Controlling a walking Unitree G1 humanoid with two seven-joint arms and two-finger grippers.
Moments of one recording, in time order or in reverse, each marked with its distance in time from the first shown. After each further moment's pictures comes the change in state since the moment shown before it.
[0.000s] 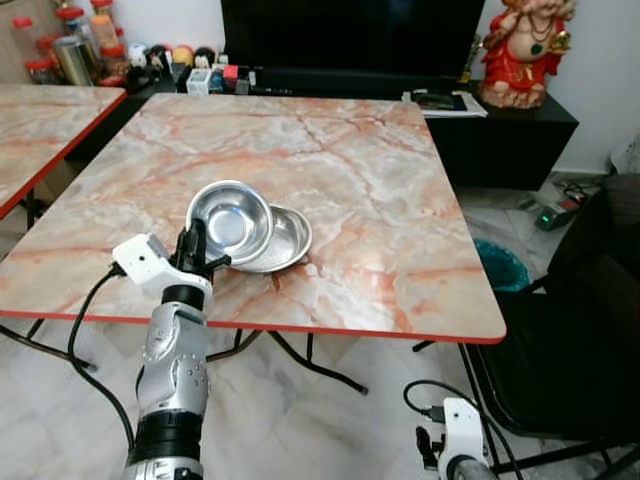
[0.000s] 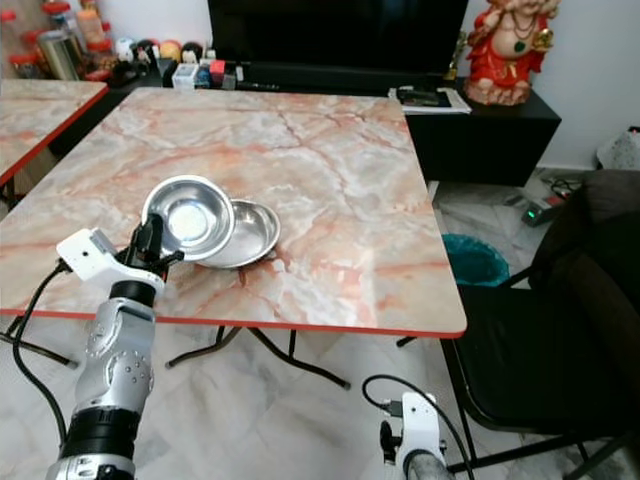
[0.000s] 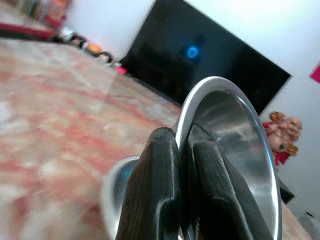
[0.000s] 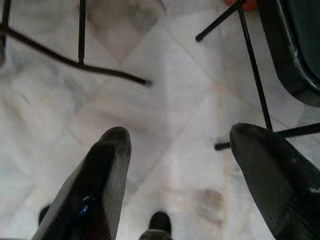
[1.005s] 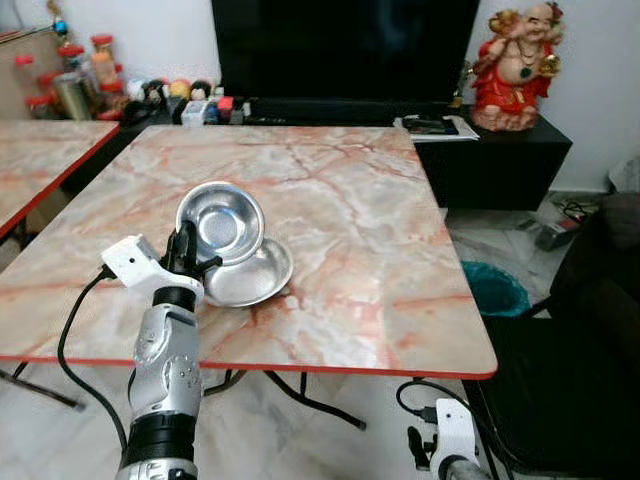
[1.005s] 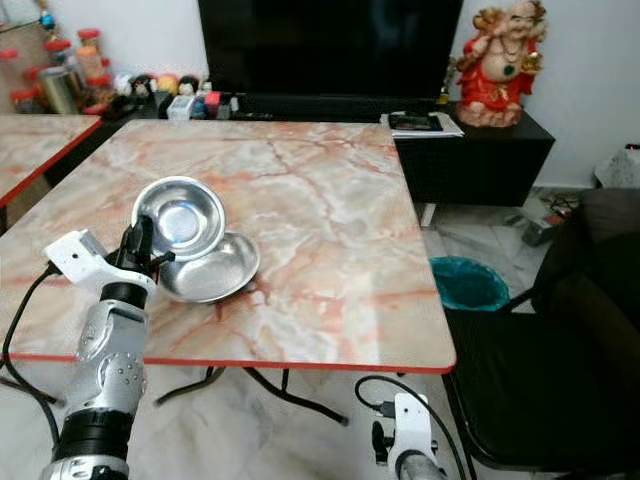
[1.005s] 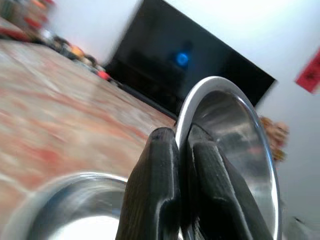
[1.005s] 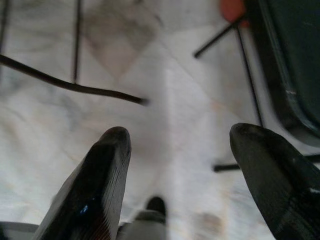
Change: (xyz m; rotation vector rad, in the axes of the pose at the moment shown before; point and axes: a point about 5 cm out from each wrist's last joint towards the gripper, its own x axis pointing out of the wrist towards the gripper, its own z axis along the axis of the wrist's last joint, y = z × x) left arm -0.003 -0.016 -0.014 -0.043 0.033 -0.035; right arm -0.004 -0.013 -0.012 -0.004 0.034 -0.028
